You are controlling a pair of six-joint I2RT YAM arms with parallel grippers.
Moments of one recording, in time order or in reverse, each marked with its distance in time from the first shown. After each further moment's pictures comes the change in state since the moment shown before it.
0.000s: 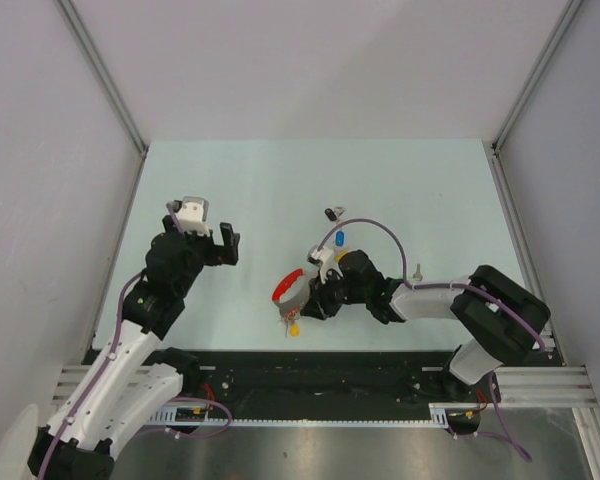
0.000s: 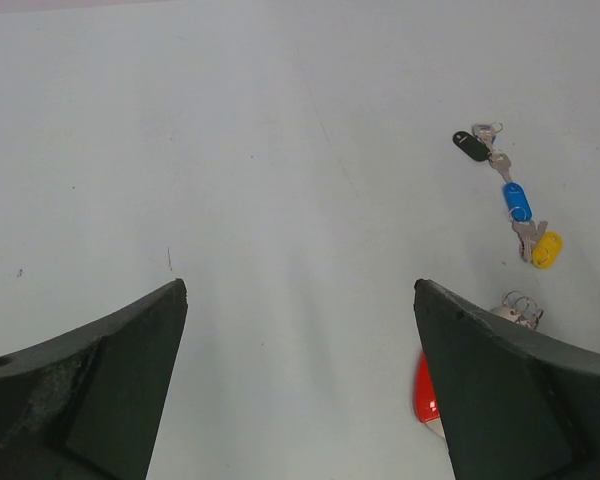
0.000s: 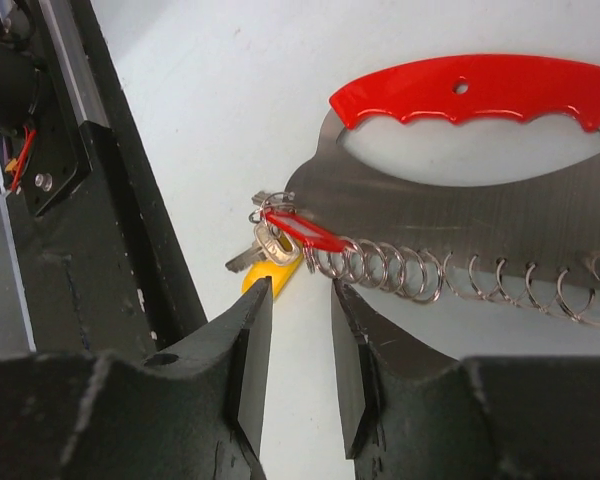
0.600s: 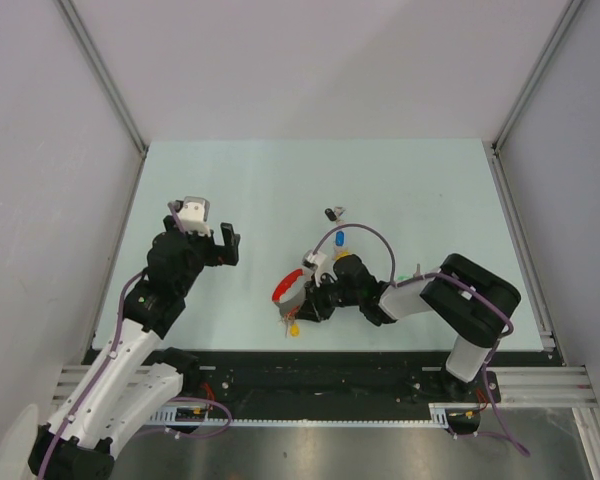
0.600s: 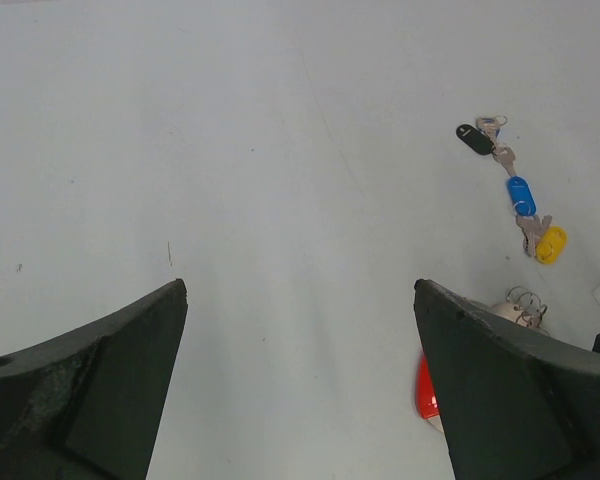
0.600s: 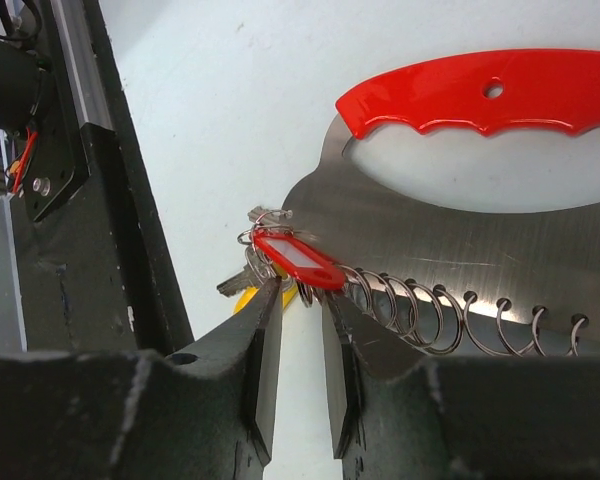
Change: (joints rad) left arm 0.001 0.011 0.000 -0.010 0.000 0.000; right arm -0.004 0.177 -0.002 0.217 -0.062 0.052
